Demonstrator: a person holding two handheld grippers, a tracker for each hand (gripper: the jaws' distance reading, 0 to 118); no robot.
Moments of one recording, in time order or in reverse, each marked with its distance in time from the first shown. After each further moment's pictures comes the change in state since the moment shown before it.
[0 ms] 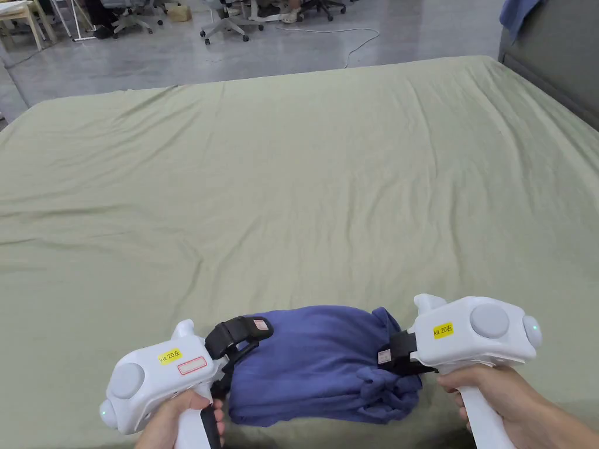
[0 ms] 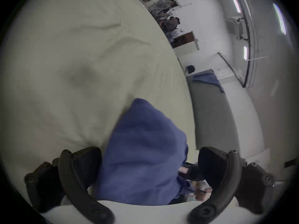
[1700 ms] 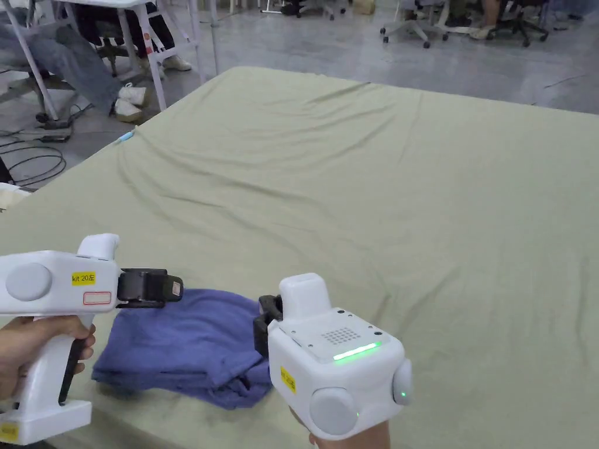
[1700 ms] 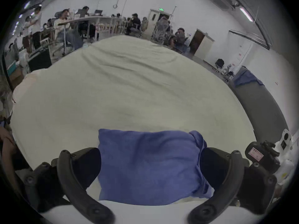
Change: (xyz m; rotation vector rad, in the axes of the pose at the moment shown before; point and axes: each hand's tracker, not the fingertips) left arm -0.083 0.244 0.303 0.238 0.574 -0.439; right arm -0.424 0.001 -0.189 0.424 0.151 0.744
